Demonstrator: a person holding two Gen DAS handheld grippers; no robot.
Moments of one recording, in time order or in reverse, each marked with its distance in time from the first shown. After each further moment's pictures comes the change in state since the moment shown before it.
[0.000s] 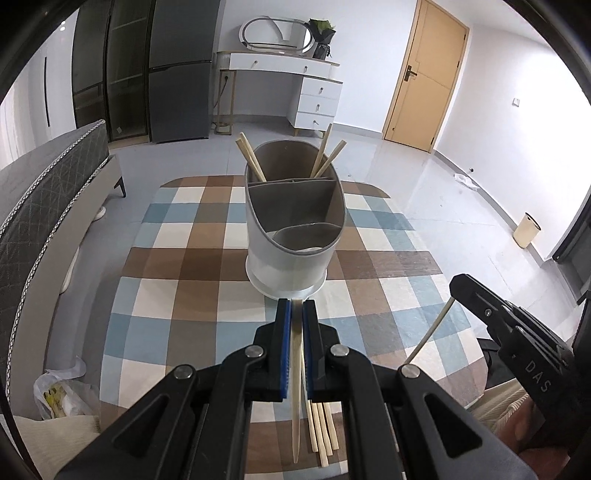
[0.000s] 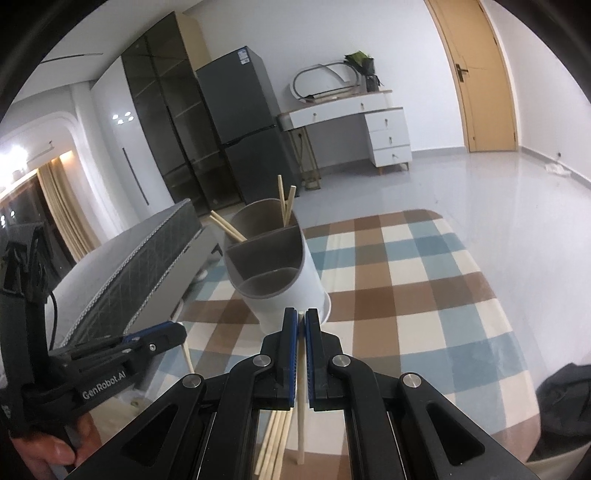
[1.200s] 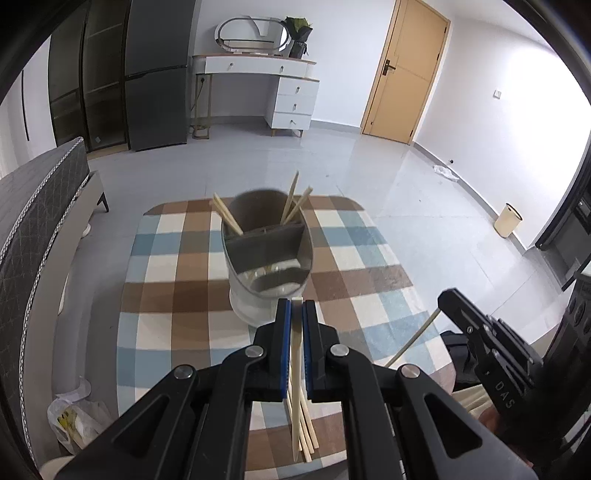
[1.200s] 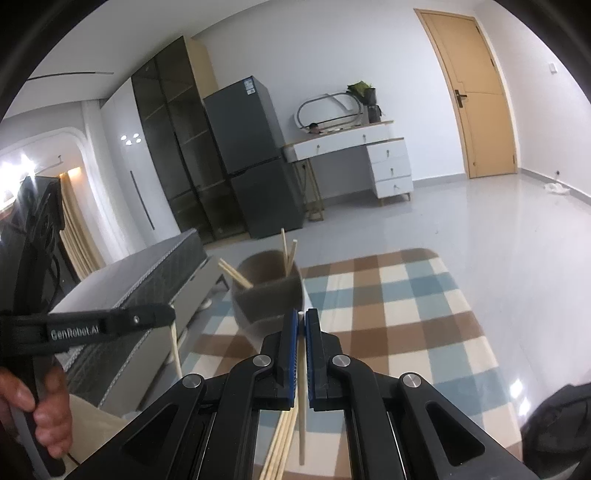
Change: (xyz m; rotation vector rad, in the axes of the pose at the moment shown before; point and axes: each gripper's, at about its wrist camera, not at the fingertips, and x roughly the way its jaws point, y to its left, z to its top) left arm -0.031 -0.010 0.063 0.052 0.032 -0.075; right arm -0.032 -0.007 0.028 -0.001 -0.123 0.023
